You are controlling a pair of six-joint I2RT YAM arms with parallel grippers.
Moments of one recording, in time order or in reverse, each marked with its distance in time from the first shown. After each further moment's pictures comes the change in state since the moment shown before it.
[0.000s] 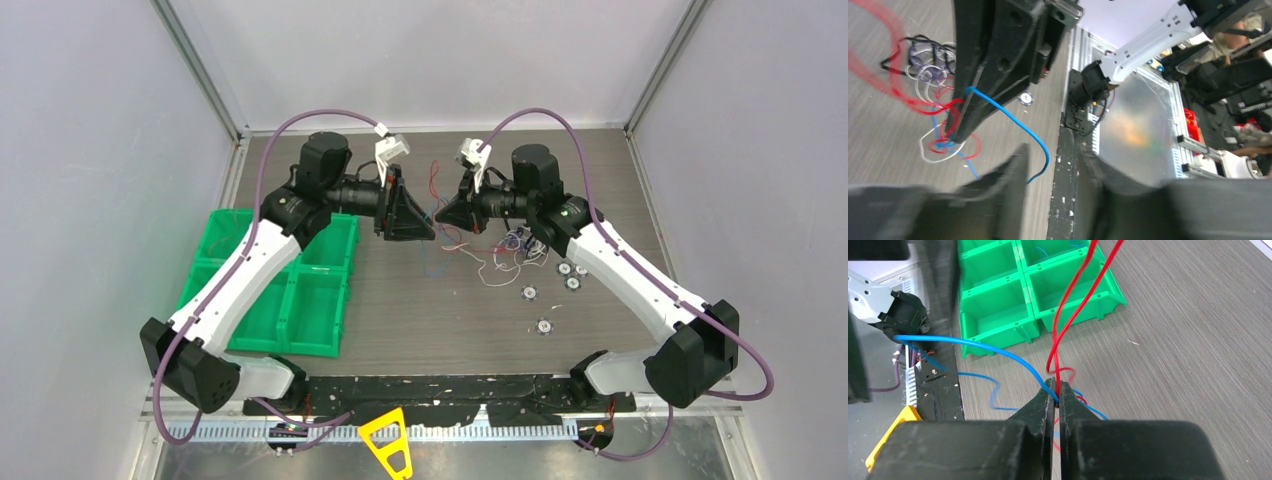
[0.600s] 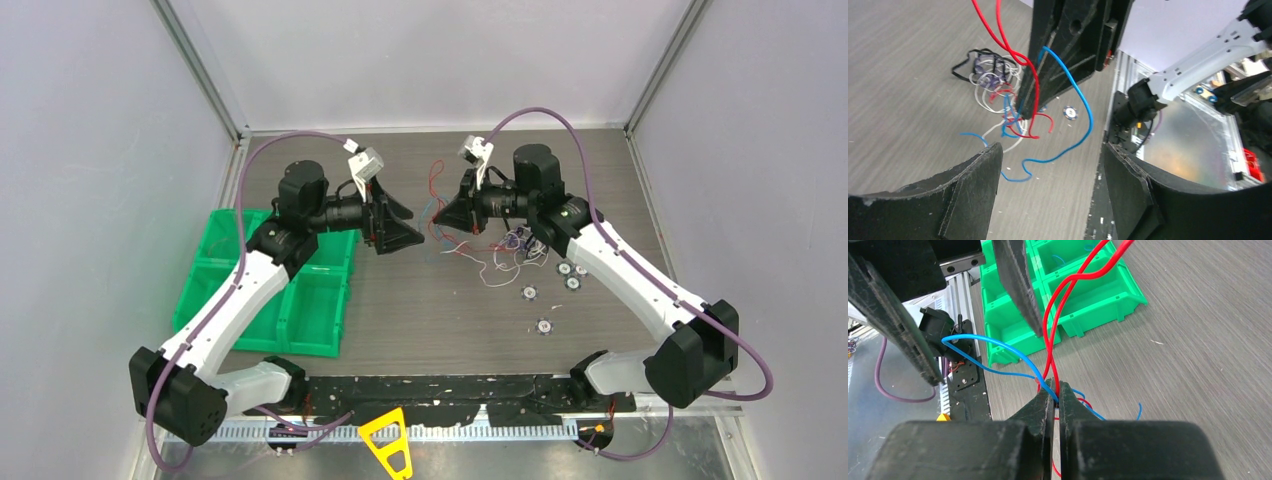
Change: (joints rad) left arm 0.074 -0.169 -0.310 0.315 -0.126 -0.080; right arm -0.006 0.000 -0.007 0.039 -0.044 0.143
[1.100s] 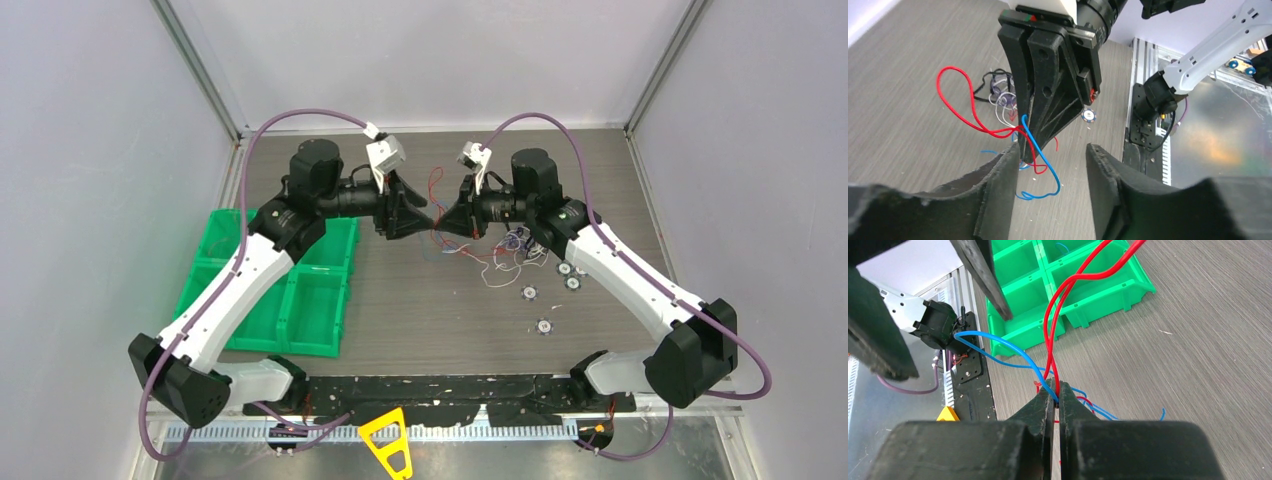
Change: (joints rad) left arm -0.087 0.076 0.236 -0.177 -0.091 0.234; right arm 0.000 0.000 -0.034 -0.008 -0.018 0.001
